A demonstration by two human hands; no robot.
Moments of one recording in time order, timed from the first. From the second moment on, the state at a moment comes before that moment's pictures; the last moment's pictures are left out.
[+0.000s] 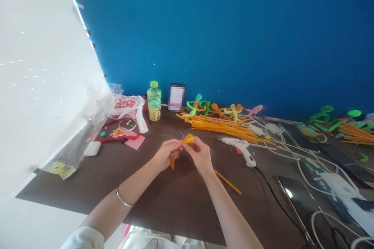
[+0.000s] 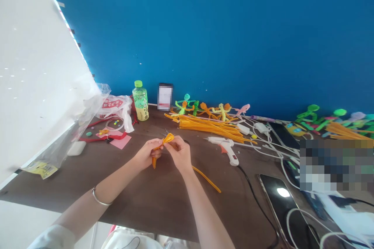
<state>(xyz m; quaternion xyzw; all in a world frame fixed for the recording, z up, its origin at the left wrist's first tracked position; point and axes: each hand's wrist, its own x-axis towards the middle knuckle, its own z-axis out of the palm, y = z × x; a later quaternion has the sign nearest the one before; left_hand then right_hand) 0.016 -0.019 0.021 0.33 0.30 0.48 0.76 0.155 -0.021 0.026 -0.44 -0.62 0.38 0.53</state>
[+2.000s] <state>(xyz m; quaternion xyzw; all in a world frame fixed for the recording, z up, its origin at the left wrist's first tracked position) 0.018 -0.022 0.024 0.44 0.39 0.51 0.63 0.156 -0.026 0.033 -0.50 -0.63 0.33 0.50</state>
